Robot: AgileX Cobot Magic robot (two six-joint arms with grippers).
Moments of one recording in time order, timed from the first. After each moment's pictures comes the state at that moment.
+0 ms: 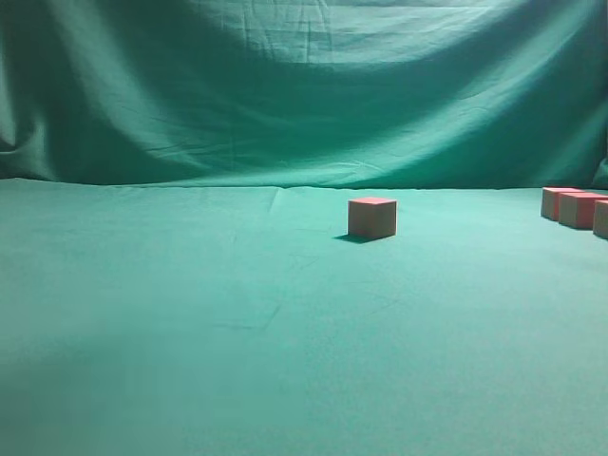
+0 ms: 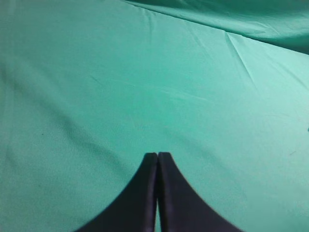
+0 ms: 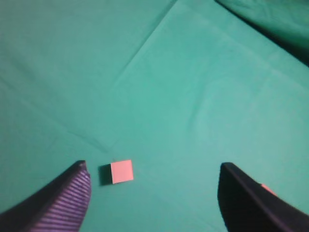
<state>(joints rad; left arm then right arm) -0.01 -0.01 0.02 -0.19 0.36 -0.08 0.52 1.78 -1.98 -0.09 1.25 -0.11</state>
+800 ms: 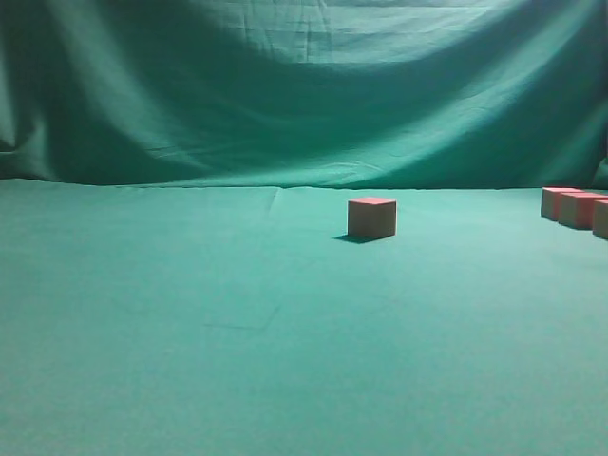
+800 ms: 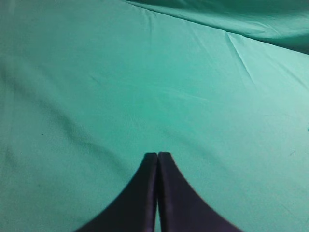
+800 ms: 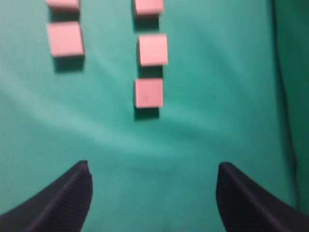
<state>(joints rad) -0.01 -0.01 0.02 -0.19 0.36 -0.08 -0.01 1.27 -1.07 -0.17 1.23 0.03</state>
